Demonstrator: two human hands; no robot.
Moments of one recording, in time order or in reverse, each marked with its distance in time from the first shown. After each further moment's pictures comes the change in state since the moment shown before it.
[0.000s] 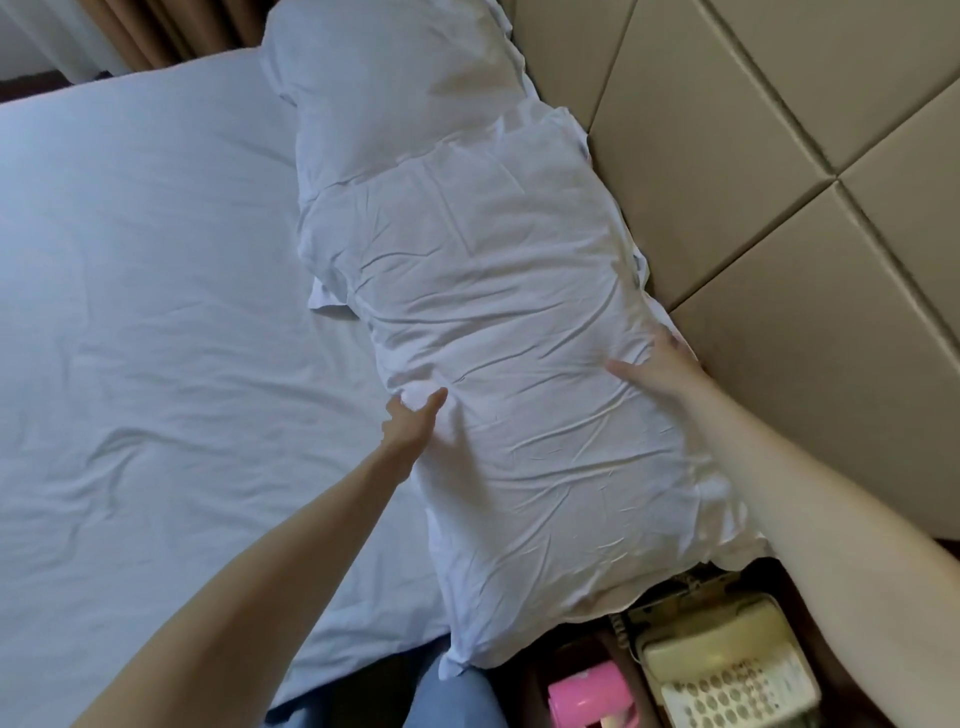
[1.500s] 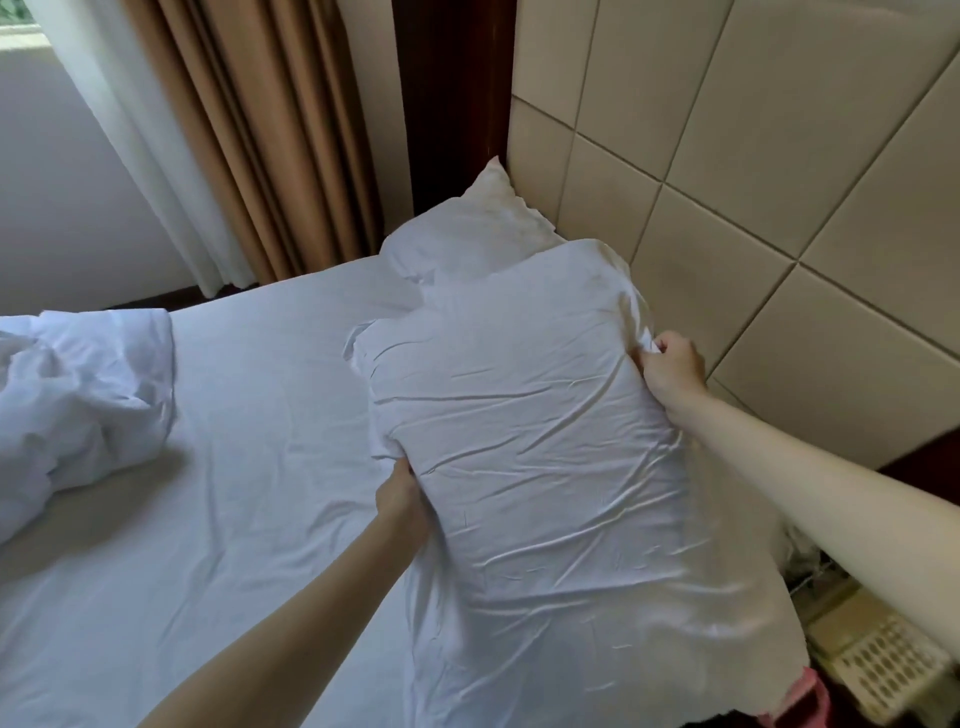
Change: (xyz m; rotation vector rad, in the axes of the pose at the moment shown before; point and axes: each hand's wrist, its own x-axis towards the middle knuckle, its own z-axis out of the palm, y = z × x) left_hand -0.078 -0.079 -0.305 -0.748 -0.047 0.128; right_hand -0.295 -0.230 0.083 0.646 0.700 -0.209
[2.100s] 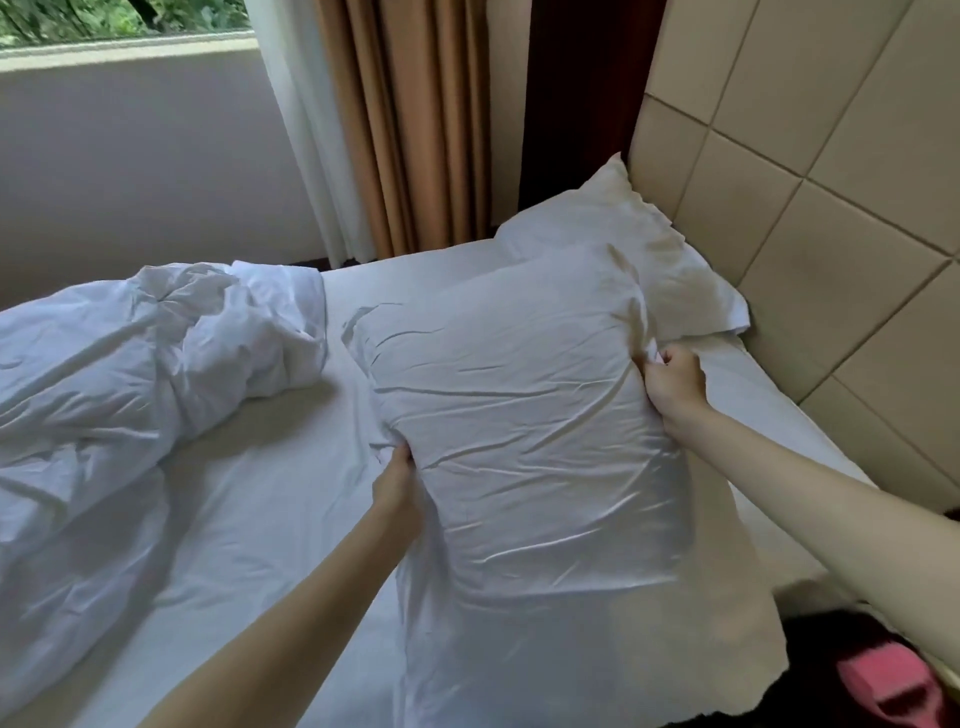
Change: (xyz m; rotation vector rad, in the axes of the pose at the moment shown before) left_hand -0.069 0.046 -0.218 0.056 0.048 0.101; right_hand -0.175 -0.061 0.094 0.081 -0.165 -0.012
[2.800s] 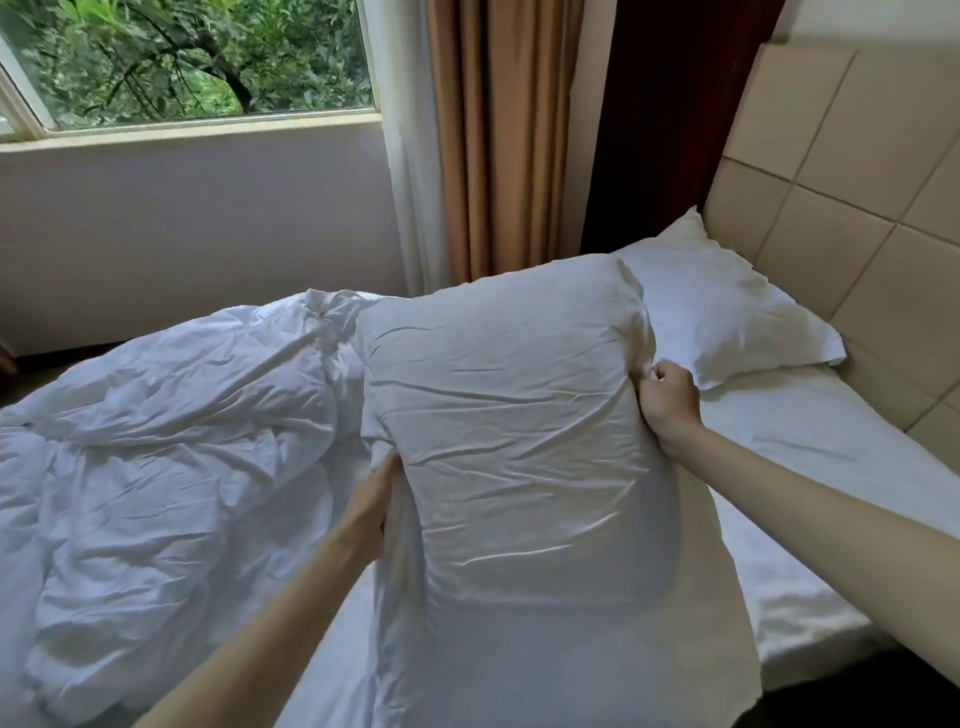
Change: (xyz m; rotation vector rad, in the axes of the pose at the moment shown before) left_hand -0.024 0.092 -0.297 0.122 -0.113 0.248; right_hand -0.217 -0.109 0.165 0.039 -0.006 -0.193
